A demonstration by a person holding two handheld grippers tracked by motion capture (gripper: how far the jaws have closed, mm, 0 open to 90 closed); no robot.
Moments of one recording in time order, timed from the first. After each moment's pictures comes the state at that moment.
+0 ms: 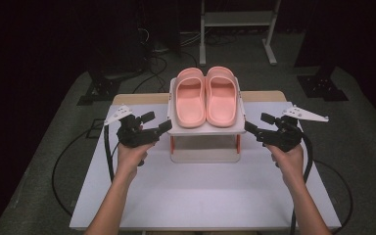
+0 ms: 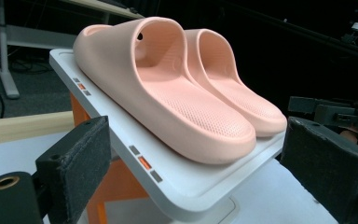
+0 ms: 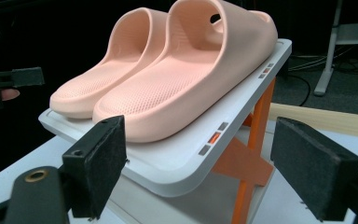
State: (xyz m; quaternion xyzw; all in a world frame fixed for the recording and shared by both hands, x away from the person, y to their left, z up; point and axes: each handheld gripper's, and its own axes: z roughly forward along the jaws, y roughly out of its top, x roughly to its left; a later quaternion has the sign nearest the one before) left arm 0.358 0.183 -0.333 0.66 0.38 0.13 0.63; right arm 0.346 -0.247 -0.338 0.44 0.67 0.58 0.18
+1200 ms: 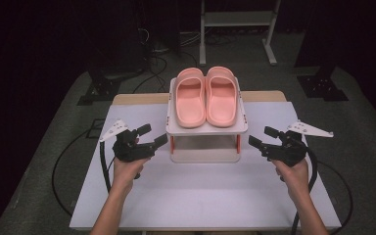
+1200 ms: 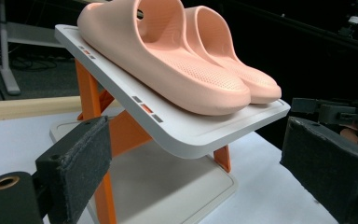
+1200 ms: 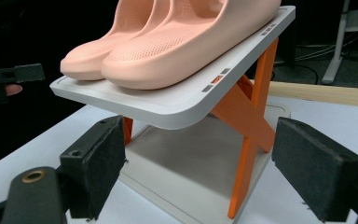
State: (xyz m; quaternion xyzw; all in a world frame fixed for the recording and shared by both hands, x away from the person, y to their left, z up) left arm 0.334 0.196 -0.359 0.66 0.38 0.13 0.64; right arm 0.321 -0.259 -0.365 0.43 0.67 0.58 0.16
